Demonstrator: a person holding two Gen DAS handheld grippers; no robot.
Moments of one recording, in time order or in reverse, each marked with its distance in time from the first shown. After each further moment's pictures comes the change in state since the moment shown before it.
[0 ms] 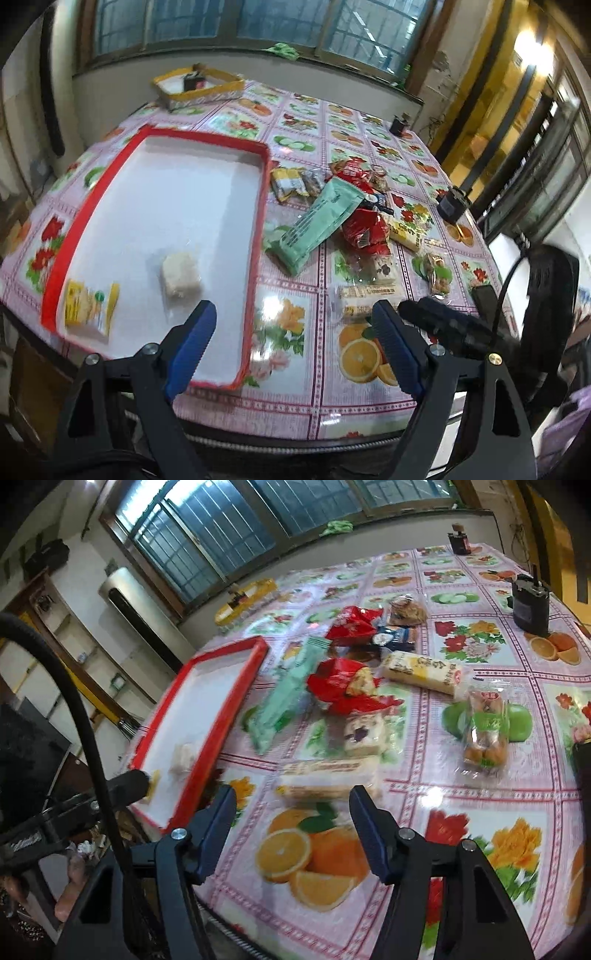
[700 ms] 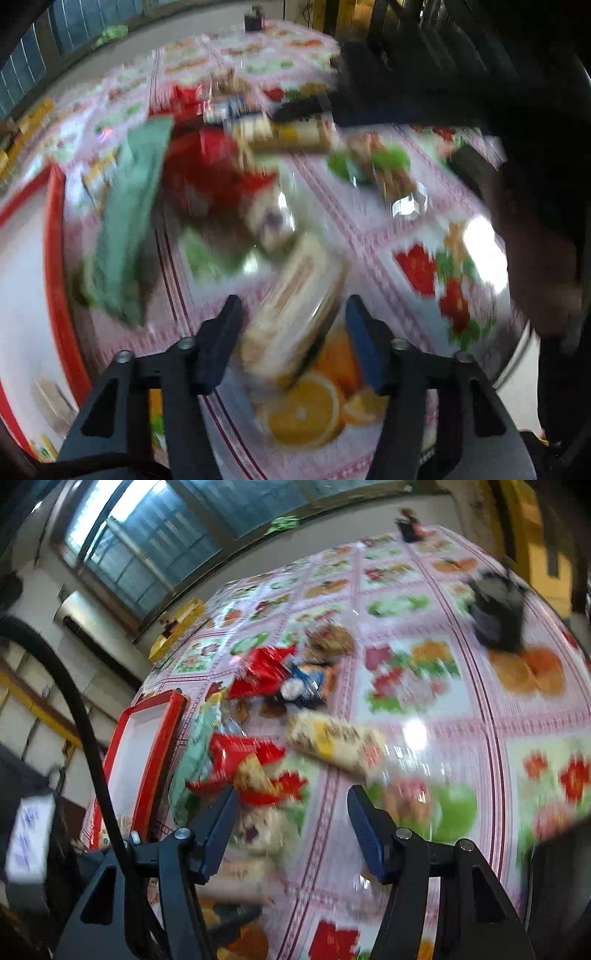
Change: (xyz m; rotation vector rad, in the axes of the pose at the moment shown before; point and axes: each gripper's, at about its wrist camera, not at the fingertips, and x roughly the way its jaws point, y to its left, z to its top) left arm 0.116 -0.094 -0.009 0.523 0.305 -0.155; right arm 0.024 -0.060 0.080 0.067 0.032 -0.098
